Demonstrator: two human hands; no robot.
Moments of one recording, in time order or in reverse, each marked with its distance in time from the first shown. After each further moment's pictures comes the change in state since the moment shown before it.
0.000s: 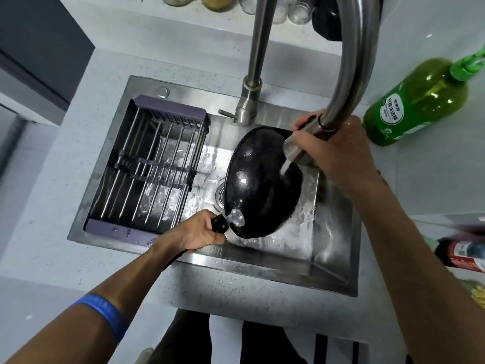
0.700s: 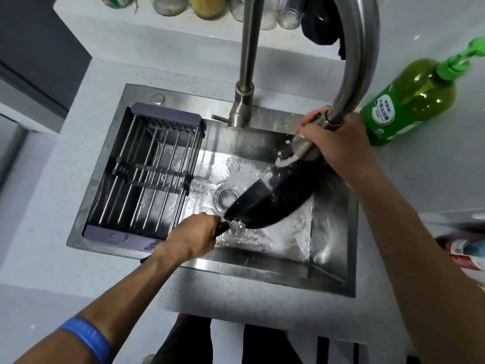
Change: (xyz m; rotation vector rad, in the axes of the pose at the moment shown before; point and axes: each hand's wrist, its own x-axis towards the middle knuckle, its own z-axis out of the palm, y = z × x) left_hand -0.013 0.019 0.008 0.885 0.249 0.138; right_hand 0.022 0.019 -0.010 0.039 0.014 0.039
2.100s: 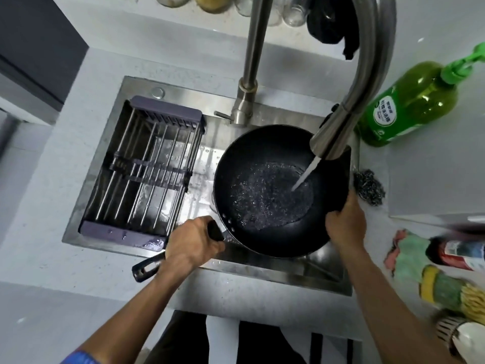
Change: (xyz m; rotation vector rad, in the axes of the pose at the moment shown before) left_hand -0.014 0.001 0.027 -0.263 0.150 -0.284; right_hand -0.086 0.150 -0.001 -0.459 0.201 0.463
